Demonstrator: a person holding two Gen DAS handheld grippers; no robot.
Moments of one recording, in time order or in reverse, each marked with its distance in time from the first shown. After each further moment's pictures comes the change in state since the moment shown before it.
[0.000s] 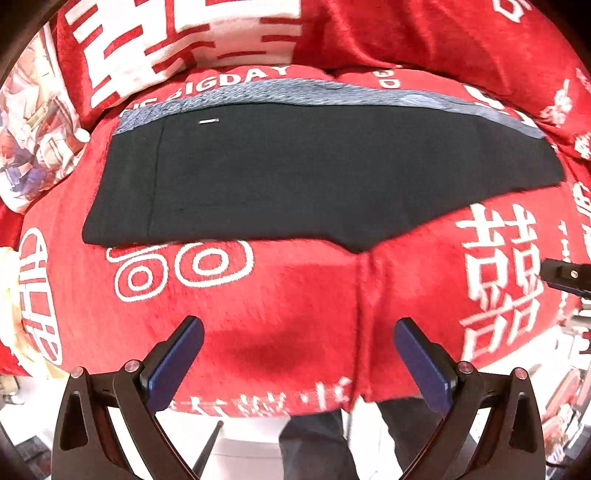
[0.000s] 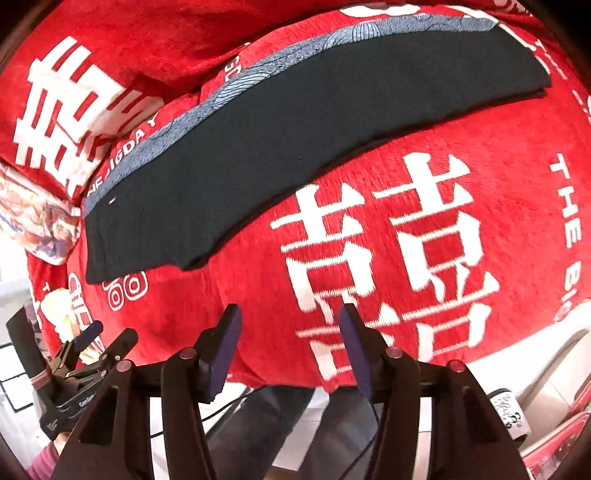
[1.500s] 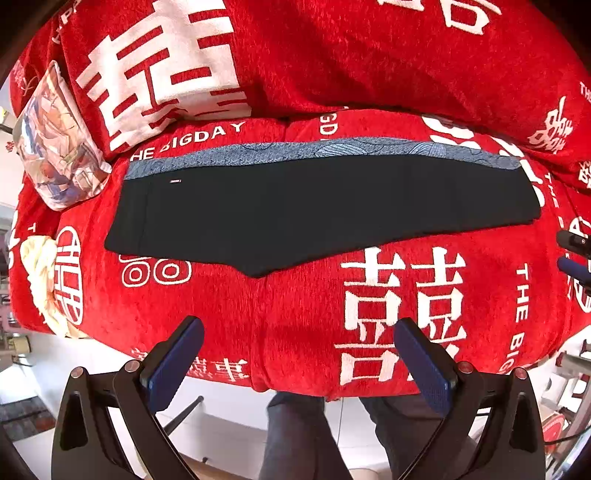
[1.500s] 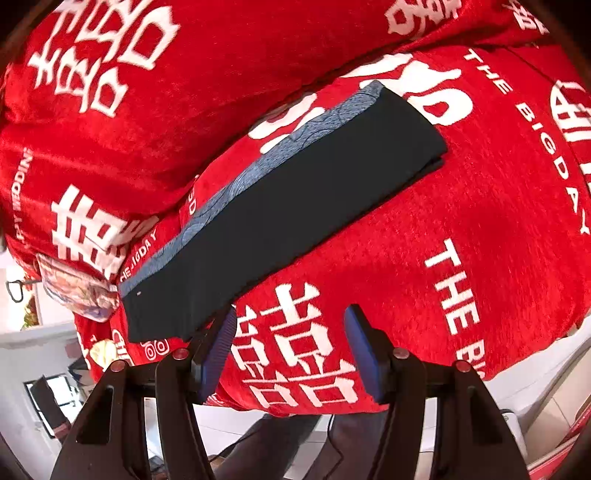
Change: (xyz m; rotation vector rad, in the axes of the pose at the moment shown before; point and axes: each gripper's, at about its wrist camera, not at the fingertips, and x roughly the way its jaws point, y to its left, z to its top) left arm -0.087 -0.161 0.051 -0.106 -0.012 0.145; right arm -0.129 -0.187 0.097 0.125 -0.121 0.179
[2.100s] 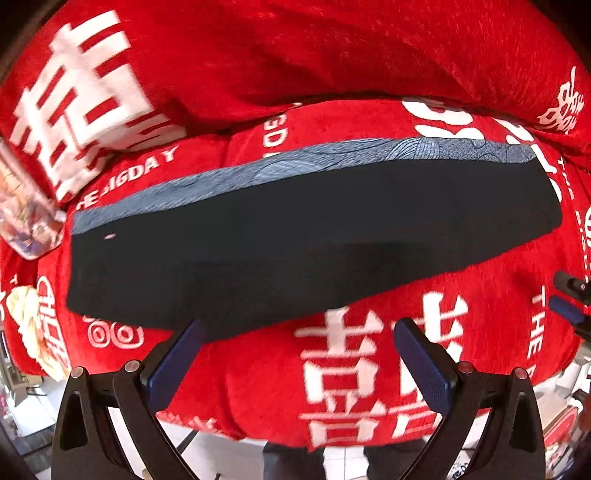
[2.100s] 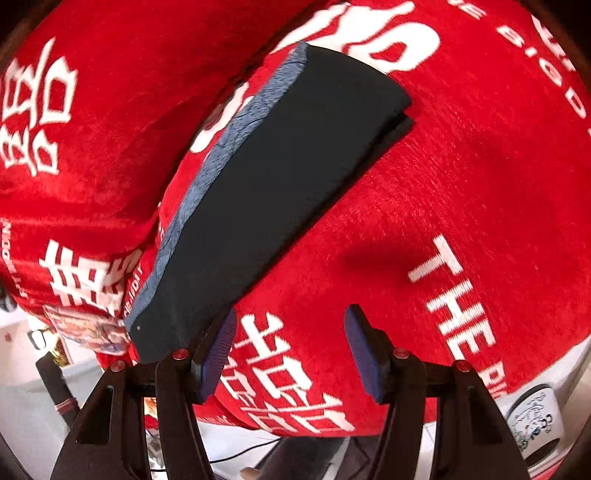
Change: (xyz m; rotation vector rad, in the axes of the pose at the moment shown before) left arm 0.084 -0.079 0.076 0.111 0.034 0.003; right arm 0.060 -0.082 0.029 0.193 0.031 0.090
